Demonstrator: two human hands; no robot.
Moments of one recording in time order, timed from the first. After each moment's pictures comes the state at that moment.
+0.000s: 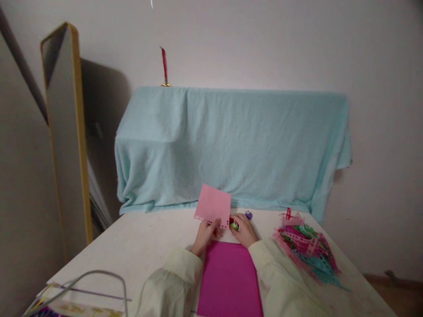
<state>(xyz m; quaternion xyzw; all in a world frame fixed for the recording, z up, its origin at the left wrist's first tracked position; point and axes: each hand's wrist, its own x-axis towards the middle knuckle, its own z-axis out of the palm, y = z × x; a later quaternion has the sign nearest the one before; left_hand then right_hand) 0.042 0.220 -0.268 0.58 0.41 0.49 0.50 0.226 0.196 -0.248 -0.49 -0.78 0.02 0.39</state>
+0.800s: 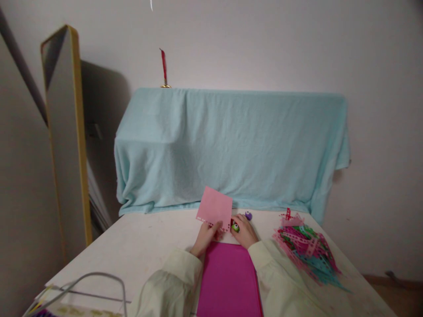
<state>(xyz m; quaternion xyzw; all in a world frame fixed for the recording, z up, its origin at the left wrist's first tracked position) 0.044 0.213 -0.264 0.58 0.40 0.48 0.52 0.224 0.195 -0.248 -0.51 -0.77 0.03 0.39</state>
